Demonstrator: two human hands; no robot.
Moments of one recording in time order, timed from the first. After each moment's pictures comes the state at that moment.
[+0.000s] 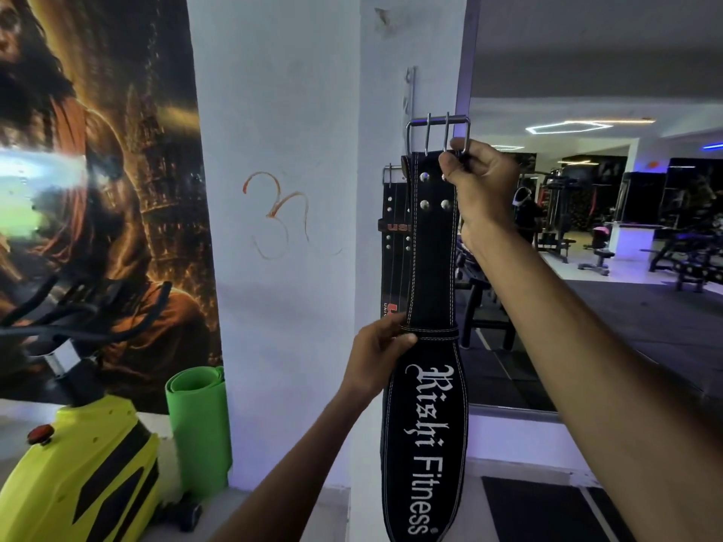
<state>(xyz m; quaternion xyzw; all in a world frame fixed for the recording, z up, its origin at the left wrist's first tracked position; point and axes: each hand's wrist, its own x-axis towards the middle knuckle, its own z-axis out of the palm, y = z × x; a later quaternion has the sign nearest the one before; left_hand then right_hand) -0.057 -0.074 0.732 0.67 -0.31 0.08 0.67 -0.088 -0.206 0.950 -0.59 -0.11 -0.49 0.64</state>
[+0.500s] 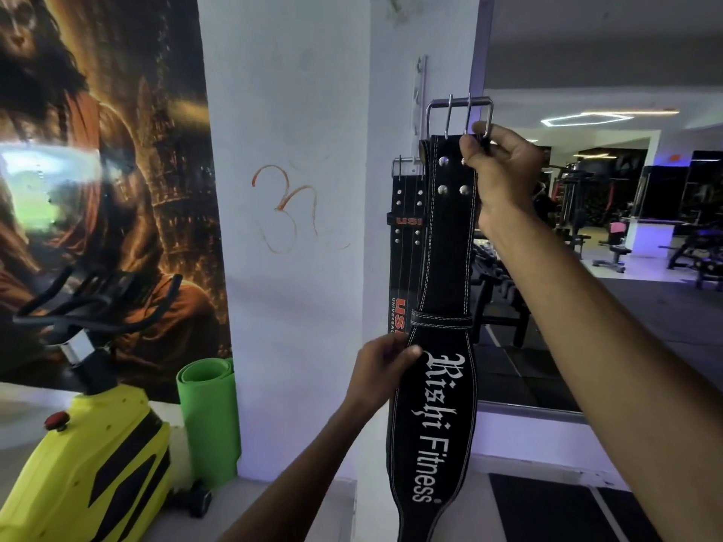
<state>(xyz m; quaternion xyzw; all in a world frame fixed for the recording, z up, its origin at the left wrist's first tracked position) -0.053 -0.072 0.703 0.72 -0.27 0.09 0.64 -0.082 -0.215 0.956 -0.55 -0.10 -0.48 0.67</state>
